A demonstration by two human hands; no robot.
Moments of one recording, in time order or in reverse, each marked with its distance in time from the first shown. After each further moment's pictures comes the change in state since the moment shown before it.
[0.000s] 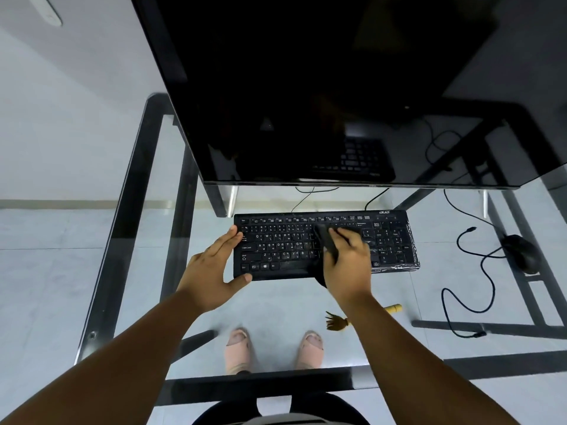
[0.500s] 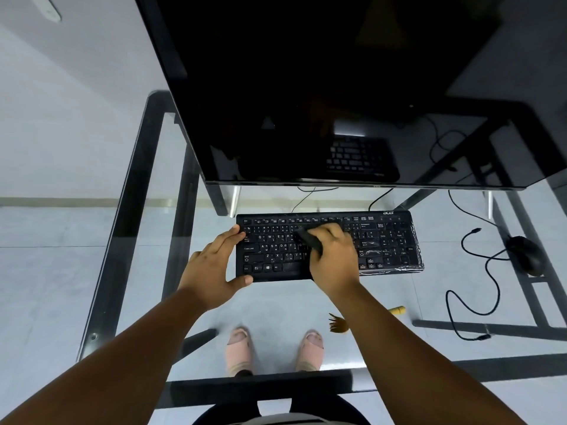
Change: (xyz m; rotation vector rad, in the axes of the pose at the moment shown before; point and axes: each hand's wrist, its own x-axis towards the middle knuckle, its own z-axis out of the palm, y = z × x) left_hand 0.006 0.003 -0.004 0.046 -0.004 -0.035; right_hand 0.013 -0.030 0.001 0.010 -0.154 -0.161
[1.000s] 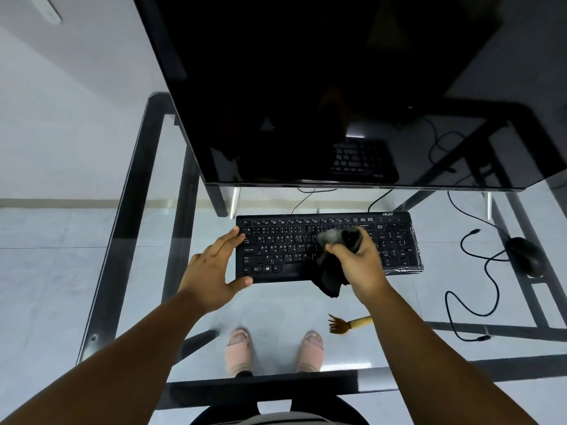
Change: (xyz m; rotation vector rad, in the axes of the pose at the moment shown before) left_hand -0.002 -0.001 0.001 -0.014 -0.006 0.000; right_hand -0.004 0.012 -0.039 0.943 -0.039 0.513
